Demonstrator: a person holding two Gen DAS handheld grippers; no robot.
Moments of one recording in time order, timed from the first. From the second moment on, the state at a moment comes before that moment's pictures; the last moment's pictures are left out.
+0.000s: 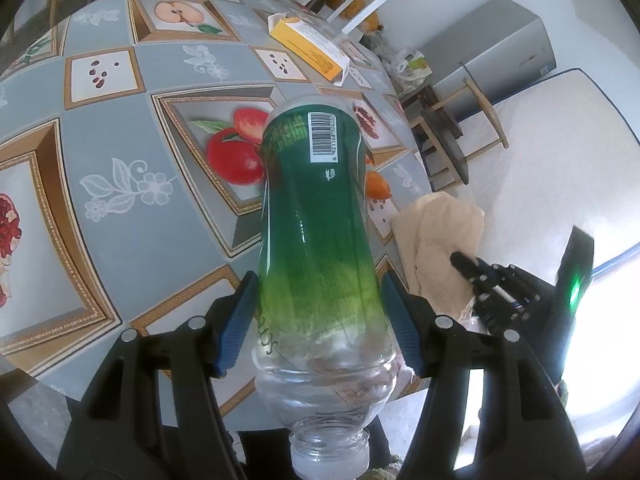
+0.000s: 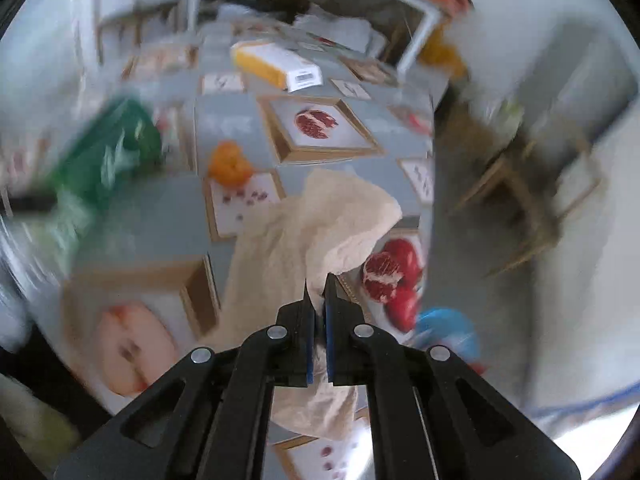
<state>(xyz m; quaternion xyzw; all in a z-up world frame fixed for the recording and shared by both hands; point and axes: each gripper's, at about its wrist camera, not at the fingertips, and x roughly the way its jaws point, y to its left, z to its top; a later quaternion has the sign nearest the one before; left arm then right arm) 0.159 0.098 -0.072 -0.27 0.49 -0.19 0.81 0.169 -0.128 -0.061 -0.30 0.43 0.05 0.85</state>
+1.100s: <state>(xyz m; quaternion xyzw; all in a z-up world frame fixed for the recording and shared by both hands) 0.184 0.113 -0.069 -0.28 0.50 -0.18 0.80 0.194 -0.165 -0.086 -0.09 0.50 0.14 0.85</state>
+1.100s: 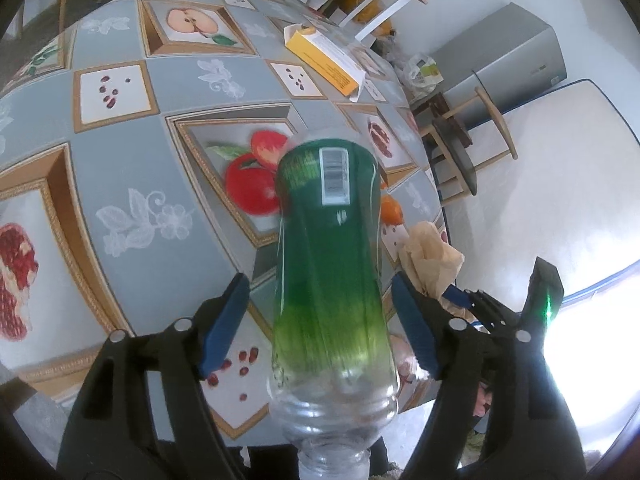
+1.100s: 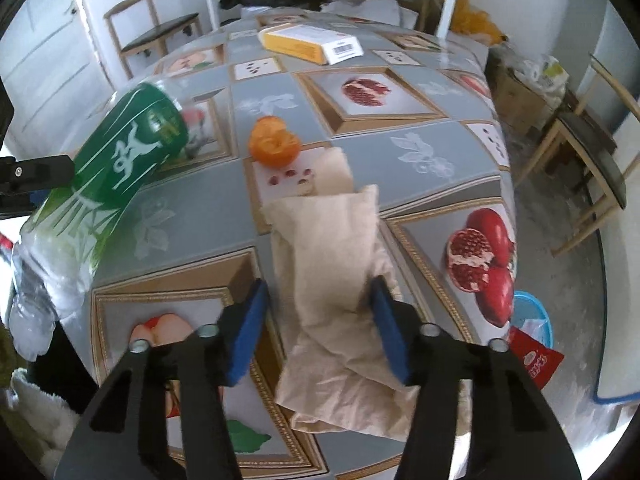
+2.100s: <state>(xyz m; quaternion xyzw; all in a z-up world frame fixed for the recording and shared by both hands) 0.262 0.086 -0.075 -0.23 0.58 -0.21 0.76 0.197 -0.173 -0.085 -0.08 0.49 0.12 0.86</state>
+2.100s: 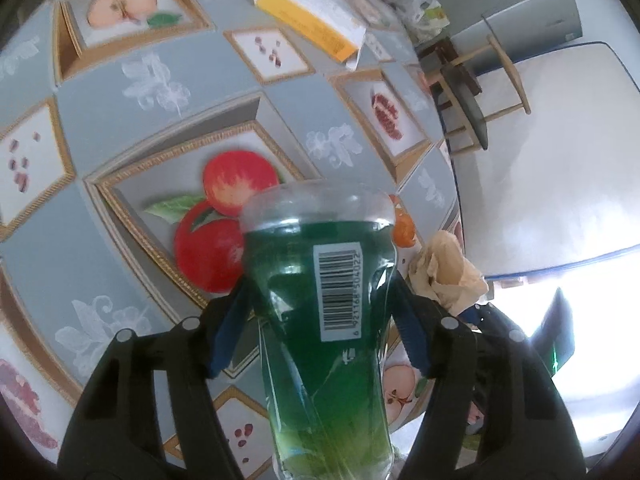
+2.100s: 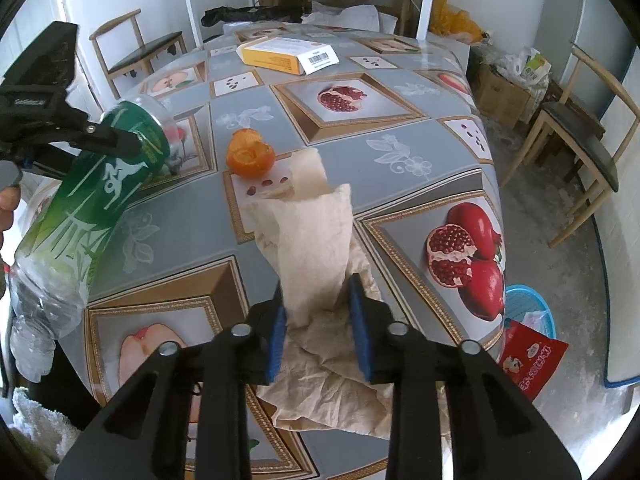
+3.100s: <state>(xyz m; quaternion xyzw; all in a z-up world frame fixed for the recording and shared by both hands) 0.094 0.080 0.062 -0.20 0.31 -0.19 0.91 0.170 -0.214 -0.017 0.10 0.42 0.16 0.89</state>
